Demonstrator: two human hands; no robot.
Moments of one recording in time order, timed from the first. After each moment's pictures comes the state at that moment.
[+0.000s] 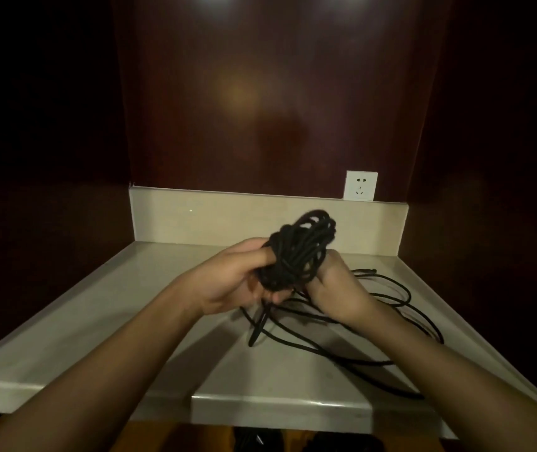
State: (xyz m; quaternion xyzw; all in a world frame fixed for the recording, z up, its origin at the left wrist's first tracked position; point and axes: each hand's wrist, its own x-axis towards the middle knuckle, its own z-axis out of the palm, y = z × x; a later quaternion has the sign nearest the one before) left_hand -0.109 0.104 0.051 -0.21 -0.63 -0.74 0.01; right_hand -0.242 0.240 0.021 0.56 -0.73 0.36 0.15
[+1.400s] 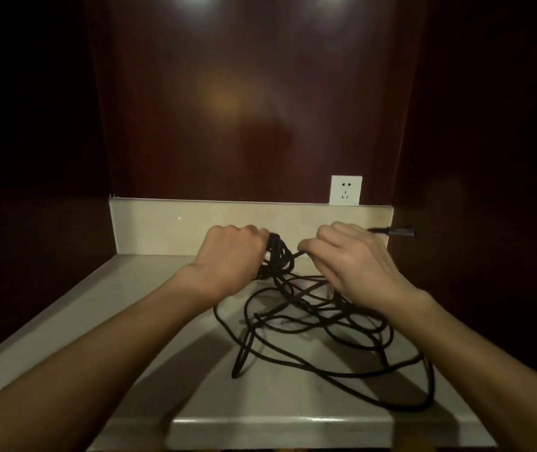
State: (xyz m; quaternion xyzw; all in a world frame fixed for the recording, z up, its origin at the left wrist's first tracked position) left_hand -0.156 0.102 0.074 0.12 -0.94 0.21 0.25; right_hand -0.264 0.282 0.061 0.58 -0.68 0.11 0.43
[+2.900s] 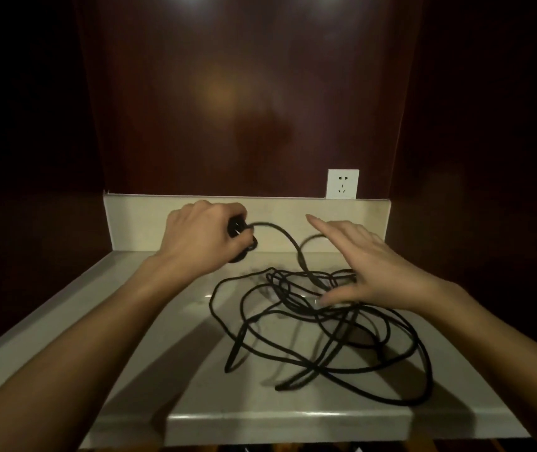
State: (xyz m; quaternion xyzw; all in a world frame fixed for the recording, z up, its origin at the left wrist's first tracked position) left_hand -0.139 0.078 0.088 0.13 -0.92 0.02 0.37; right_hand -0.280 0.315 0.062 0.54 -0.83 0.12 0.11
